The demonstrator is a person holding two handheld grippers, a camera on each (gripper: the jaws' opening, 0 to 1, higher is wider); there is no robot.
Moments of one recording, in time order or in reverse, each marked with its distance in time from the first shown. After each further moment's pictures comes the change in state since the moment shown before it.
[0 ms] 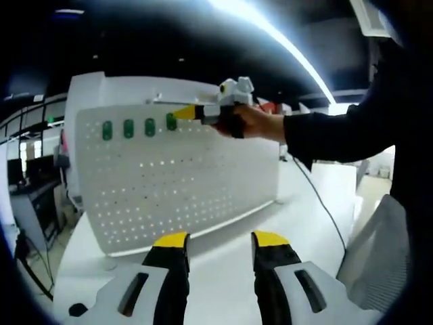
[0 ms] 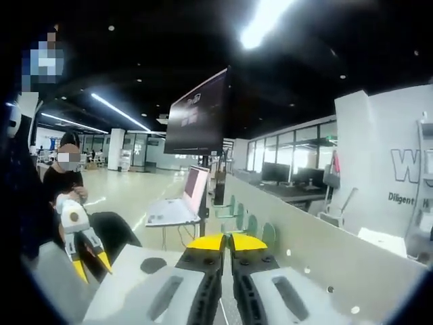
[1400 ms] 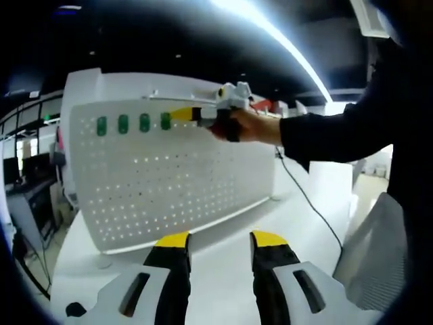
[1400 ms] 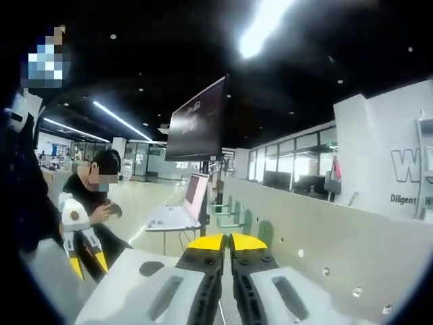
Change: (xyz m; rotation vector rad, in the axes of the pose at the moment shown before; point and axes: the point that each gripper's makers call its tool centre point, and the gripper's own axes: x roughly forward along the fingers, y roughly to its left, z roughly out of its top) left arm 0.003 -0.004 -0.005 -0.004 0.020 -0.027; right arm -0.003 -0.005 -0.009 -0.008 -0.060 0.007
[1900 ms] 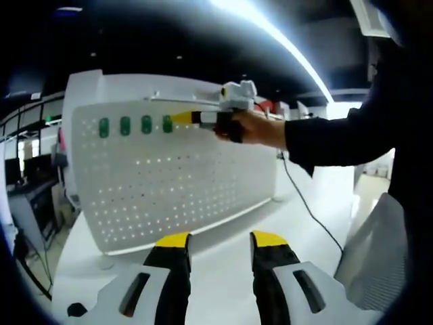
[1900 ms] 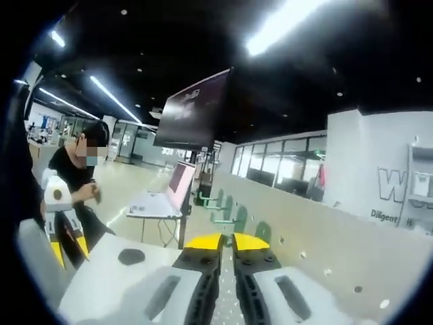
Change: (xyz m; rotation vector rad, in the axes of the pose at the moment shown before) left arm -0.001 0.002 0.002 0.004 -0.008 0.011; right arm 0.000 -0.003 -0.006 -0.087 0.043 -0.125
